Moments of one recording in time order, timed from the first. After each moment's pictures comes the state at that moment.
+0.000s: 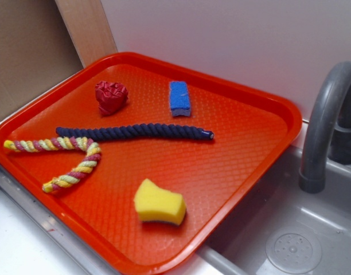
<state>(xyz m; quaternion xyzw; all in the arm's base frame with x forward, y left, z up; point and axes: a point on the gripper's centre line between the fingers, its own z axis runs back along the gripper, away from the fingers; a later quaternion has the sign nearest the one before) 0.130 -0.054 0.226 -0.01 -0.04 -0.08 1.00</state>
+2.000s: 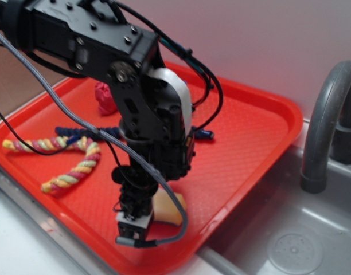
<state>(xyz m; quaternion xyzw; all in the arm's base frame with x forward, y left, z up) 0.136 -0.318 0.048 0.06 0.07 -0.54 0.83</state>
